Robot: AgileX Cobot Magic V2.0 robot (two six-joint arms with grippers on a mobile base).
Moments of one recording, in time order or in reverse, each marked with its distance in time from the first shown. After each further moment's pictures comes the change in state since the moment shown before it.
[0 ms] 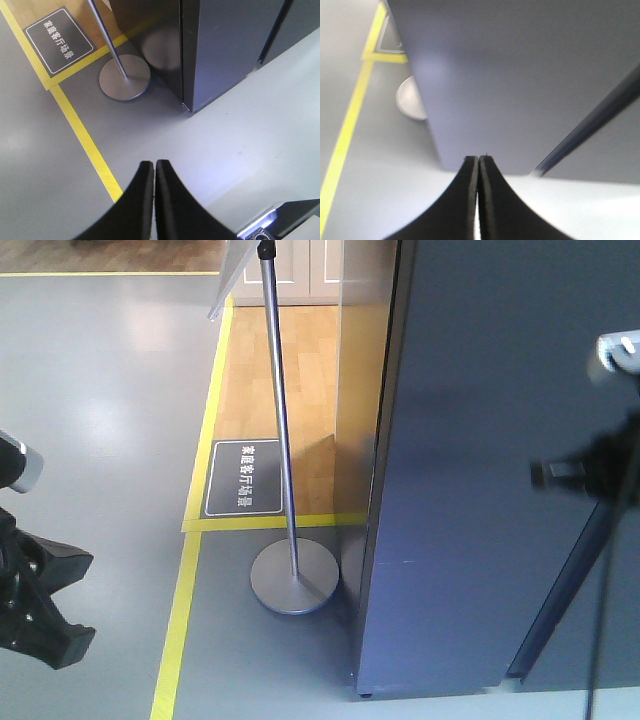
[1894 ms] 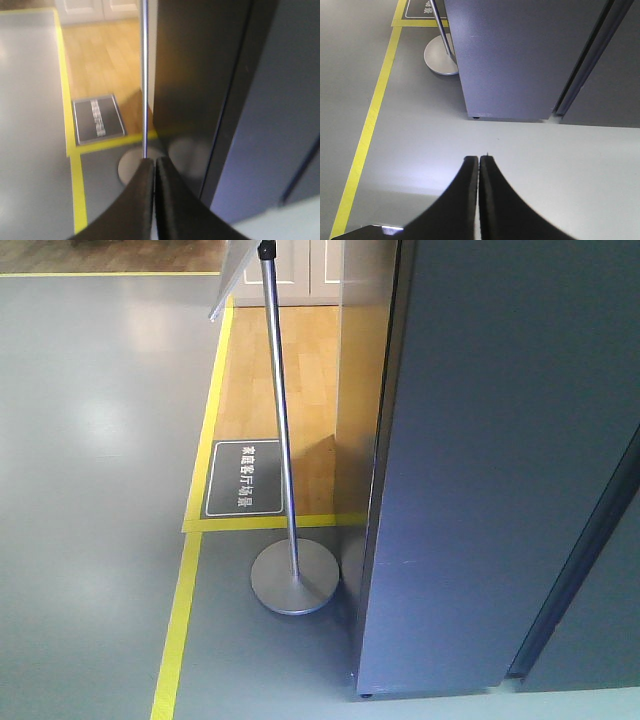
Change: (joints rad) left arm 0.315 -0.524 0.545 -0.143 -0.523 -0.026; right arm 0.003 -0.876 0.348 0.119 0.552 -0.039
